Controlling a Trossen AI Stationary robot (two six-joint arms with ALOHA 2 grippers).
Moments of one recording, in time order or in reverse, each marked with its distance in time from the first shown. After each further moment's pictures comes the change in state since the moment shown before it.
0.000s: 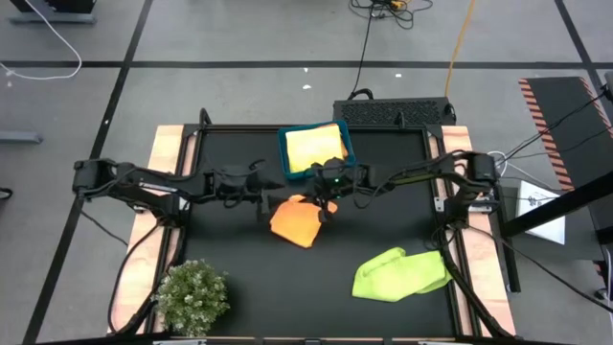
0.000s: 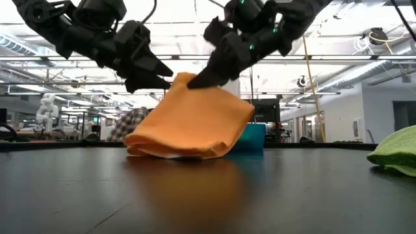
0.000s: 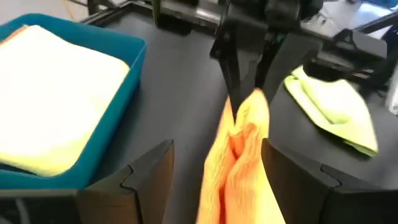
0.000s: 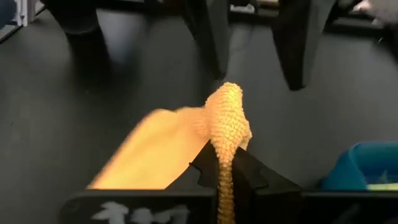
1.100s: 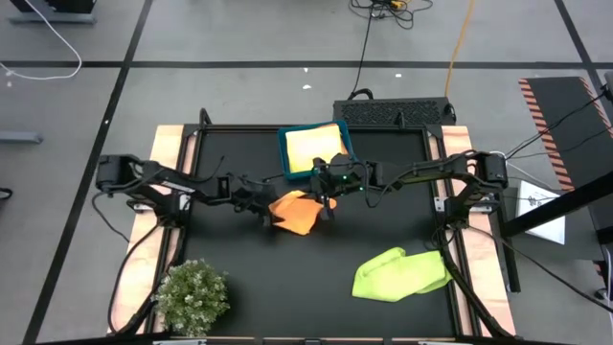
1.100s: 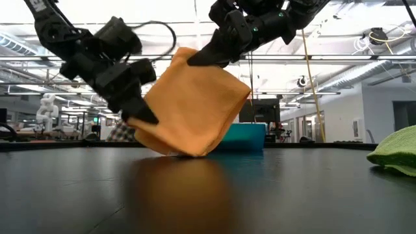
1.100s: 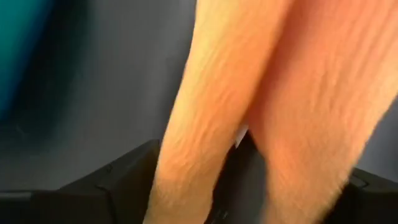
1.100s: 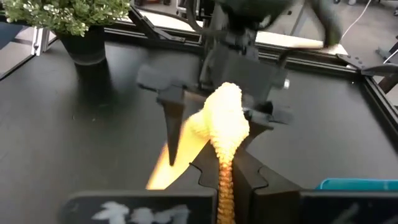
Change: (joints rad) left arm 0.019 0.214 -0.001 -0.078 0.195 0.092; right arm 0.010 -0.089 -0.001 0.019 0.014 -0.025
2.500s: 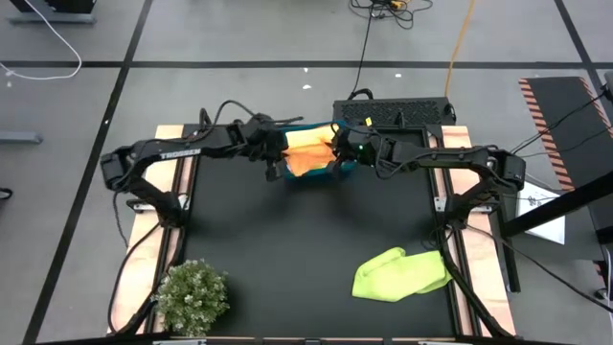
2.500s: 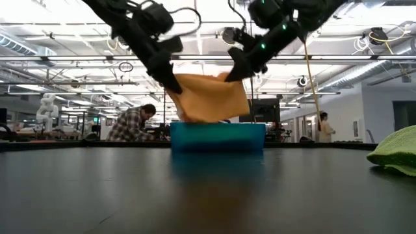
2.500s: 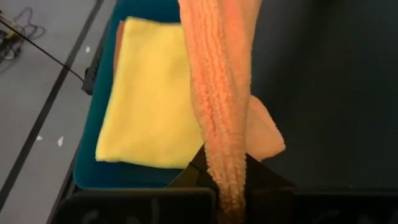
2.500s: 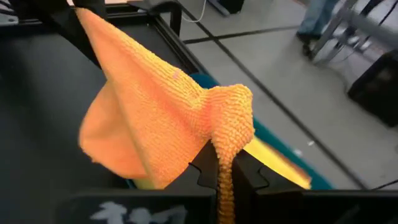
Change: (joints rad) left arm 0.313 0.046 0.601 -0.680 -0.145 0.449; right arm -0.235 -0.147 -0.064 -0.156 0.491 0.119
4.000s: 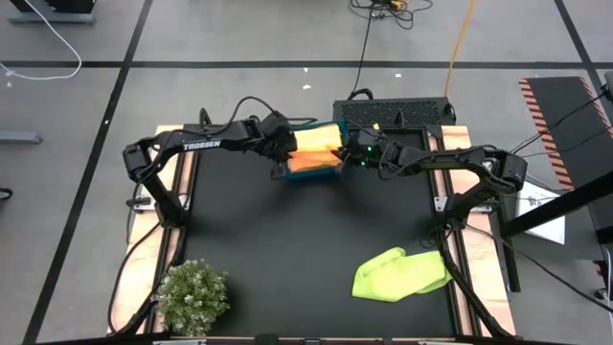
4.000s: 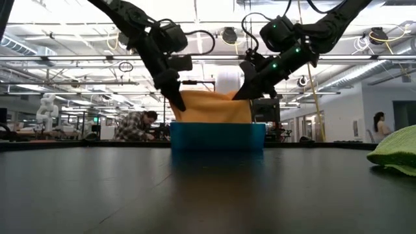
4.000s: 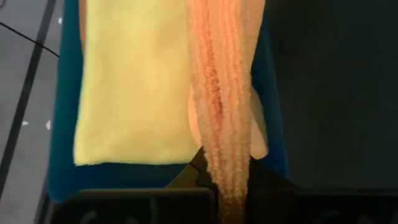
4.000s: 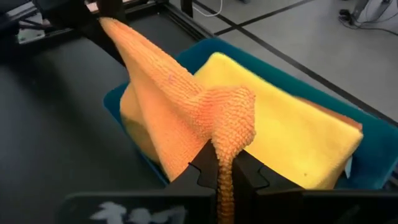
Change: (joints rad) left arm 0.041 0.199 0.138 -0.129 0.023 0.104; right arm -0.103 -0.003 -0.219 0.199 -0.205 0.167
